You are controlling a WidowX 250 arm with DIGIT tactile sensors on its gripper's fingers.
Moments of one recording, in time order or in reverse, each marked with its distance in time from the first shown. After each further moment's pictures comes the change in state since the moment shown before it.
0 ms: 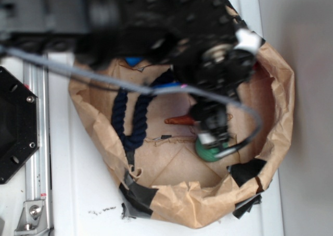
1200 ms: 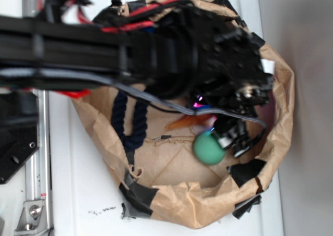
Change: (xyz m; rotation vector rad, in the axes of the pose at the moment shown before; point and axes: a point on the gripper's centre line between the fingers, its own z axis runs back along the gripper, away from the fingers) arm -0.016 -0.008 -0.049 0.045 0.090 0.007
